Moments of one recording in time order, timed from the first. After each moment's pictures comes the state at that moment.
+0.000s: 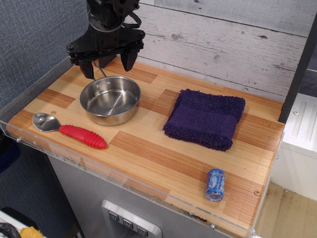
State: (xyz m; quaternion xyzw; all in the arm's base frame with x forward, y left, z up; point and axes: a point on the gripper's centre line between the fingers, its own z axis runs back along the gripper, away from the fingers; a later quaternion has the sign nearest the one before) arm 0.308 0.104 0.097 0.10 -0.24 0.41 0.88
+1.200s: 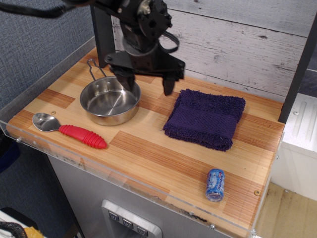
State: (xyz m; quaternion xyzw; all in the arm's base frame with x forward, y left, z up) arm 0.320 0.033 0.076 0.04 -0.25 0.14 0.96
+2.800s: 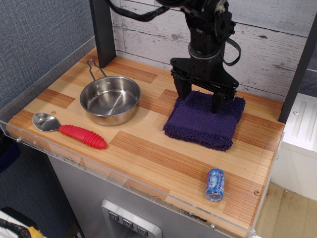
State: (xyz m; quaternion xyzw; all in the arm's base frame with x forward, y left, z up) arm 0.369 -0.029 0.040 0.02 -0.15 -0.04 0.99
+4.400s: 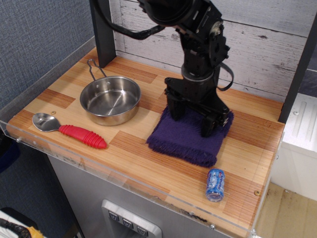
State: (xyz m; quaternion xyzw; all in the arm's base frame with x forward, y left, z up) arm 0.324 -0.026 0.019 0.04 -0.08 -0.08 0.99
